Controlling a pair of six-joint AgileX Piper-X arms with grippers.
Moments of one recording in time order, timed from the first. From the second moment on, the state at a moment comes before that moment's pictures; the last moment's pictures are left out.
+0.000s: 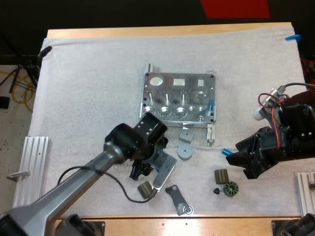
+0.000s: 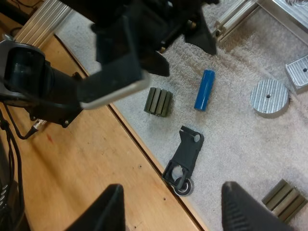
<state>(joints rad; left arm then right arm) -0.72 1.36 -0.96 1.02 0.08 -0.36 0.54 1.04 -1.42 1.50 -0.53 -1.95</state>
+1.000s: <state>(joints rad) -0.69 1.48 -0.83 0.82 0.06 -0.31 0.54 1.04 -1.42 1.48 -0.53 -1.96</state>
